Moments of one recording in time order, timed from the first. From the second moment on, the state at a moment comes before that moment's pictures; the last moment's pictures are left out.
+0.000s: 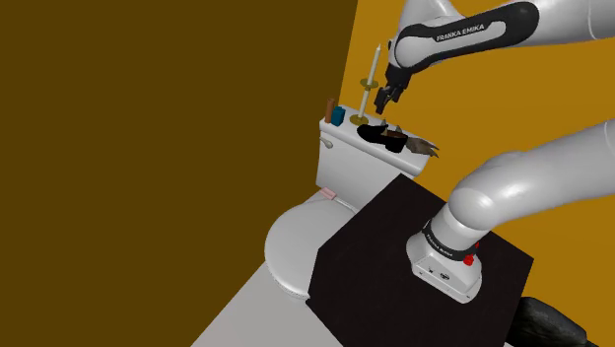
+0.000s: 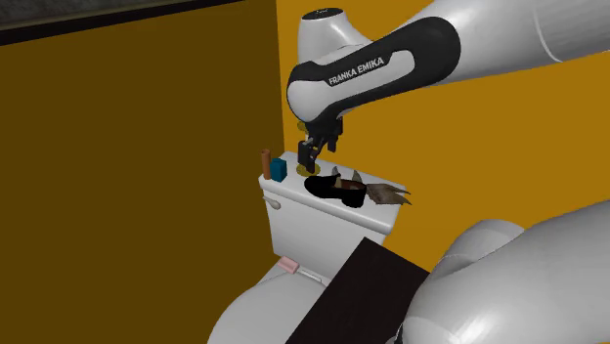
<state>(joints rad) -0.16 -0.48 -0.23 -2.56 -0.26 2.19 -0.22</state>
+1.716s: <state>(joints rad) -0.28 0.26 -0.38 -2.37 0.00 2.74 -0.54</state>
